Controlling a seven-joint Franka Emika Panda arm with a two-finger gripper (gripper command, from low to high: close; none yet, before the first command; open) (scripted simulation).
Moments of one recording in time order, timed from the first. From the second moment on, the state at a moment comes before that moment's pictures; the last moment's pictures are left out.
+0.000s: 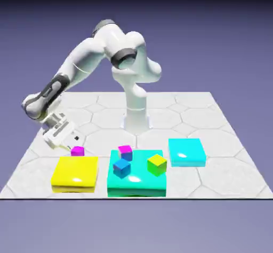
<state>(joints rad) -0.08 0.83 -1.06 -2.19 1.10 1.50 0.79</state>
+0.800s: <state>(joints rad) -0.09 0.52 -0.66 -2.16 0.79 1.55 0.99</state>
